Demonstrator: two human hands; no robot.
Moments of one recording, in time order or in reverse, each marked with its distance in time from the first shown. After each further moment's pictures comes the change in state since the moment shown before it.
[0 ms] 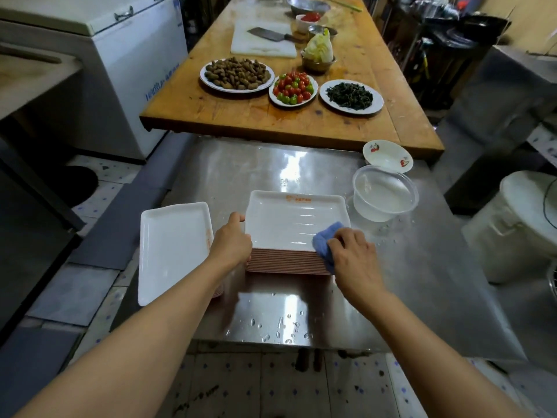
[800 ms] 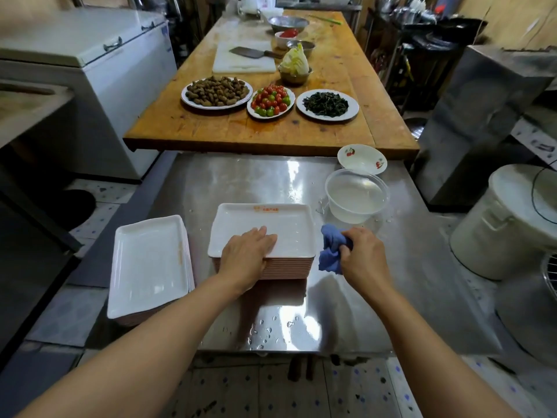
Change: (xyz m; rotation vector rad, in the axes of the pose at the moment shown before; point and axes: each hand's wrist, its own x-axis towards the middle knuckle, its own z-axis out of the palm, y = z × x) left_hand -0.024 0.037 0.061 0.723 0.024 0.589; right_hand -0.012 0.065 -0.022 0.697 0.158 0.385
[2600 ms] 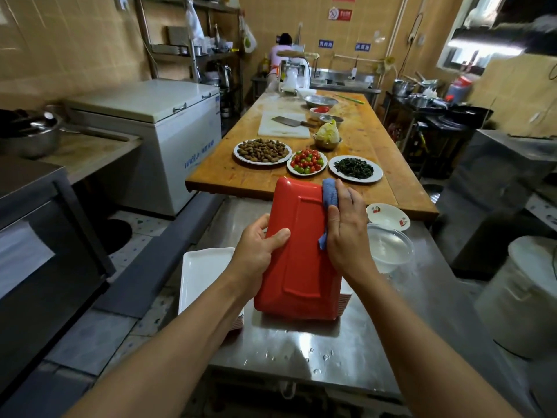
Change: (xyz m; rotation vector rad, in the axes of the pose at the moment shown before) left_hand -0.086 -0.012 -0.160 -1.730 0.256 -0.087; right_hand -0.019 -0.165 -0.009 0.213 0.233 -0.465
